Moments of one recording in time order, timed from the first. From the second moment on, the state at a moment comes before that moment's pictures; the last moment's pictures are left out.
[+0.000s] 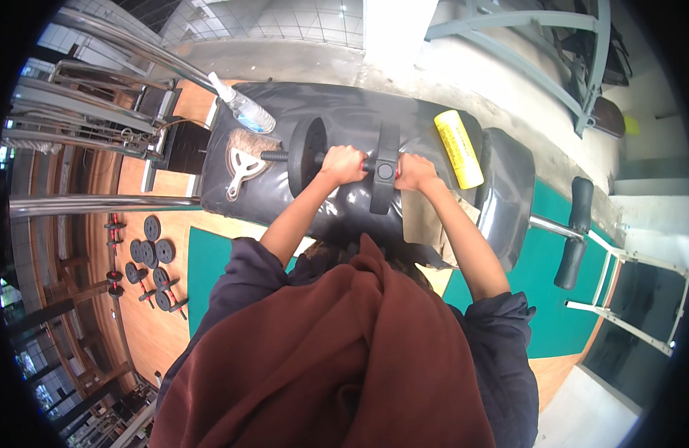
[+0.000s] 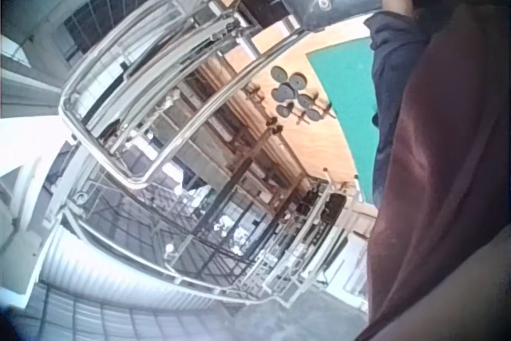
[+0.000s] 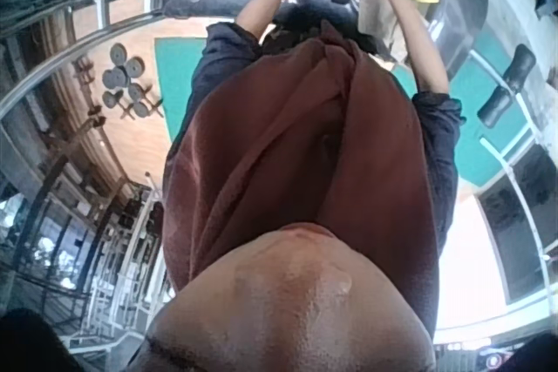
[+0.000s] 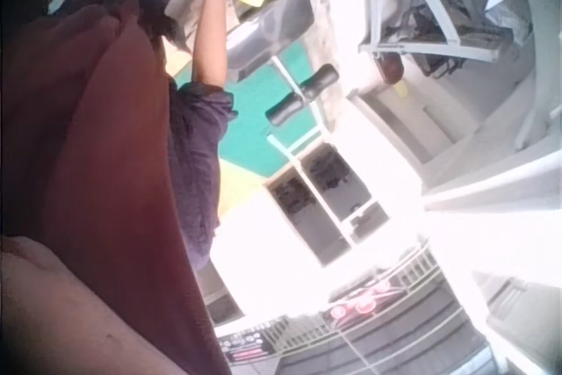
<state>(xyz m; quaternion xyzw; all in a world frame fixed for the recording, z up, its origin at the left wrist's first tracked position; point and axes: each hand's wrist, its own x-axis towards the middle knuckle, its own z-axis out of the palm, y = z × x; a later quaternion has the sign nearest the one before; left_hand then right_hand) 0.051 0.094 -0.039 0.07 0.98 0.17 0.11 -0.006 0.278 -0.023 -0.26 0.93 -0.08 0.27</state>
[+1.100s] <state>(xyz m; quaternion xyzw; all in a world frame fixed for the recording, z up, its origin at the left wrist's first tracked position) 0.102 -0.072 -0.115 0.27 0.92 0.26 0.13 0.091 0.299 -0.021 -0.21 0.96 -0.12 0.10</state>
